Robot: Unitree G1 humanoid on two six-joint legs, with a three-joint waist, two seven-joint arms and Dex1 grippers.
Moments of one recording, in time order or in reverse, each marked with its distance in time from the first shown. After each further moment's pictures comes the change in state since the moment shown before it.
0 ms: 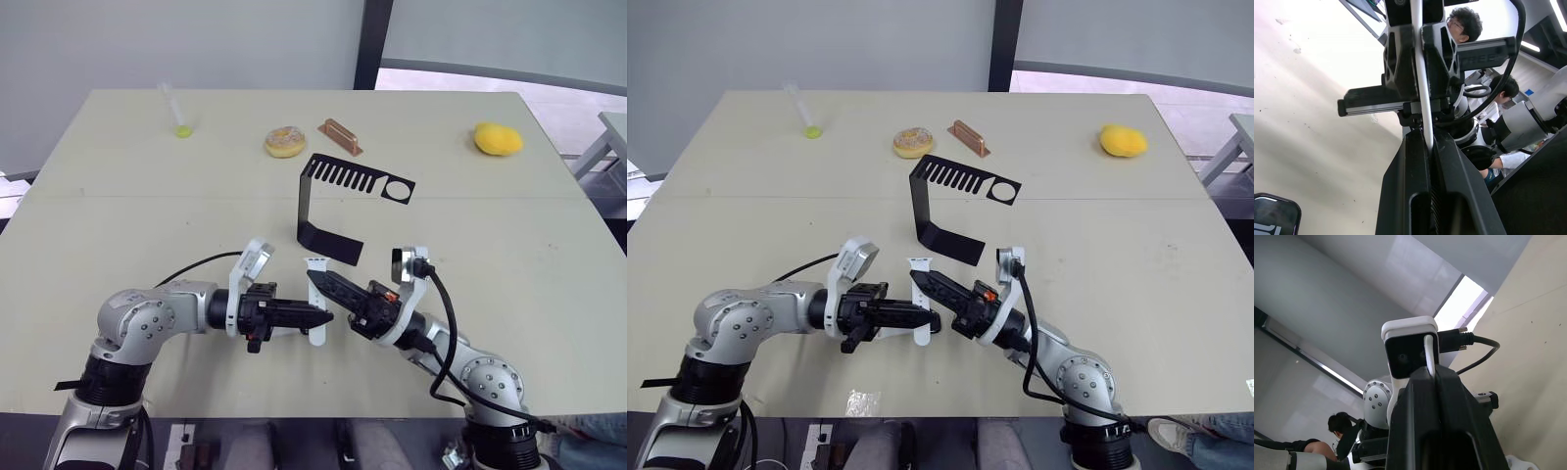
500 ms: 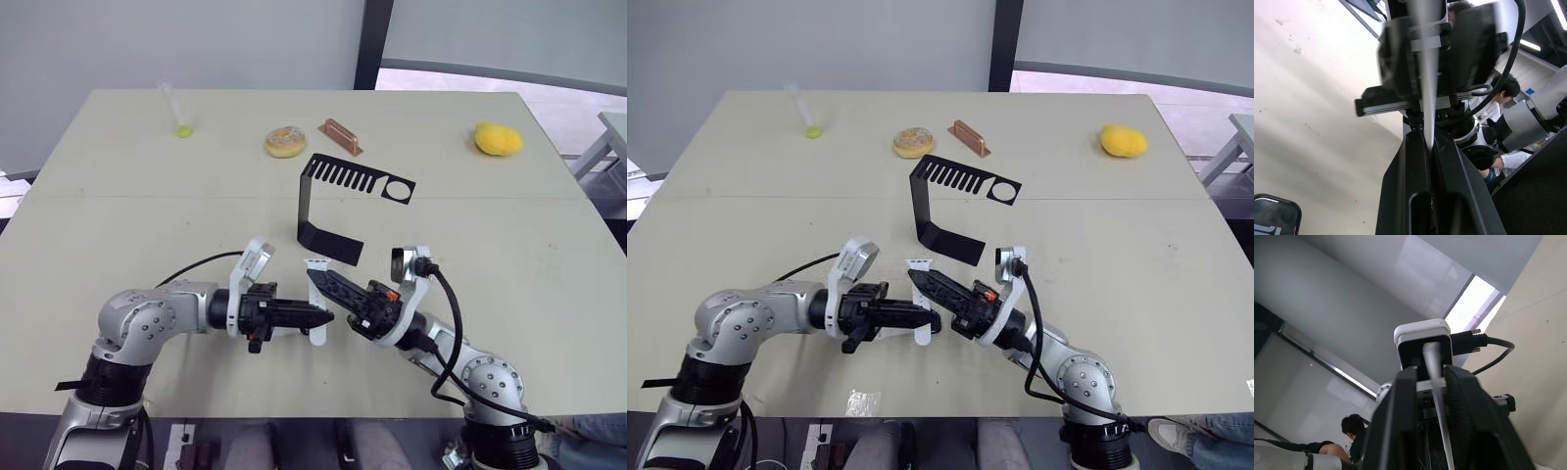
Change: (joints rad) left arm 0.003 -0.001 -0.008 -0.002 0.005 -0.010 0.000; right arm 0.001 0.001 -0.006 0.004 0.040 0.012 0.004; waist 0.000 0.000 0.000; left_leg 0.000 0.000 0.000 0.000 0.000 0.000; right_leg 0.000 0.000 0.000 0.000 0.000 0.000
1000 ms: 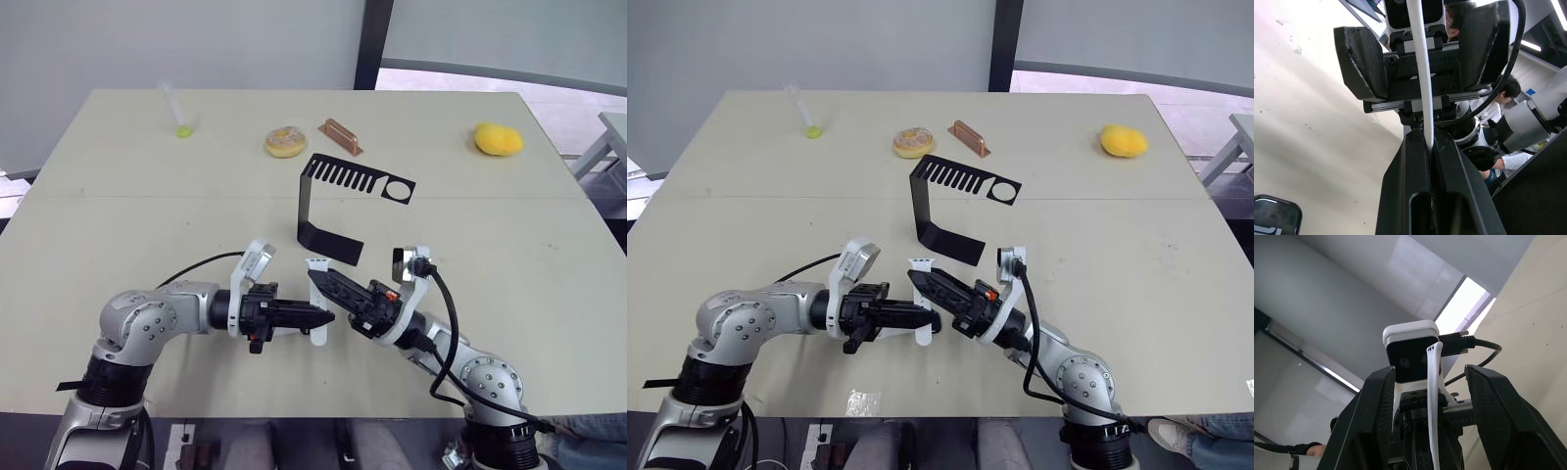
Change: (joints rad) left arm 0.000 -0.004 0.000 0.000 0.002 -0.005 0.003; right arm 0.003 0.000 -0.002 0.000 -0.035 -0.014 0.001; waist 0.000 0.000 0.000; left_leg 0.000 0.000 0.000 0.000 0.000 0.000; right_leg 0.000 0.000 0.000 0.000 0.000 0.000
